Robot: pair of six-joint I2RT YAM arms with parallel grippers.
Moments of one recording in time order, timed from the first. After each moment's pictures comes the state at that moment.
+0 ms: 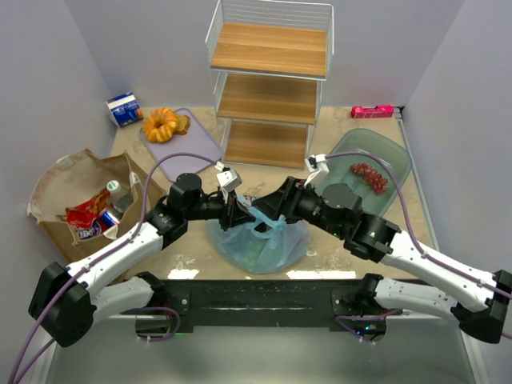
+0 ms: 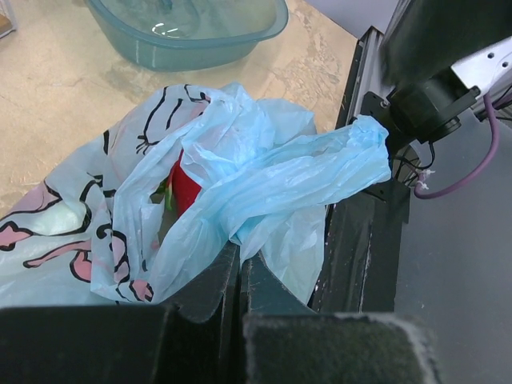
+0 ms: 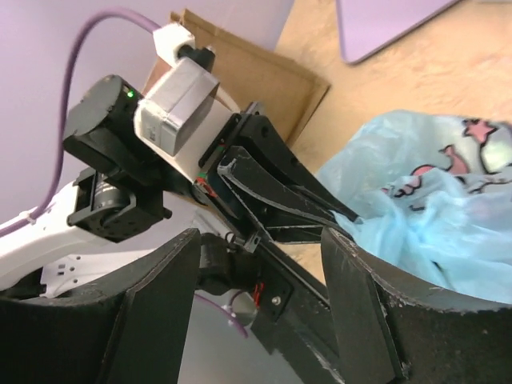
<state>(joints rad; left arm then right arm) -0.62 1.07 0.64 0.08 0.68 -0.20 0.99 0.91 0.90 -0.18 0.11 0.90</state>
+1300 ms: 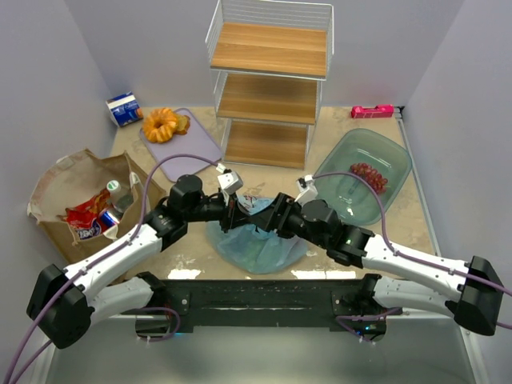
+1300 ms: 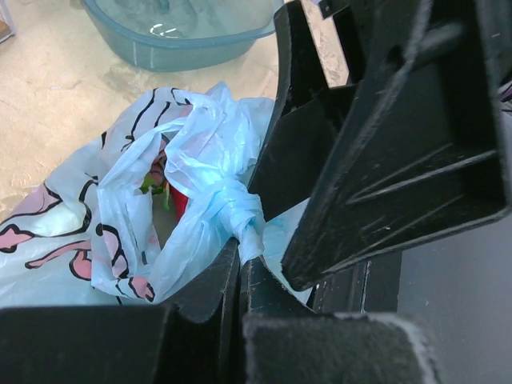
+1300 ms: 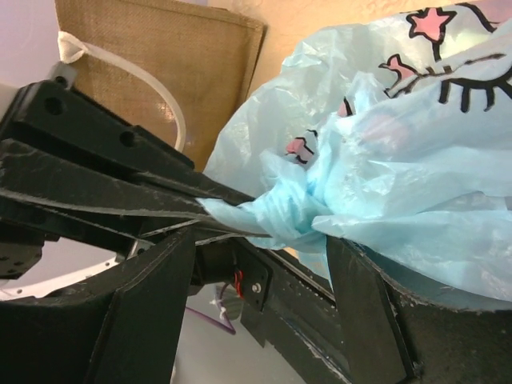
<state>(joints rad) -0.64 1.05 0.65 0.06 0.66 -0.17 1.01 1.01 0.65 0.01 0.14 1.11</state>
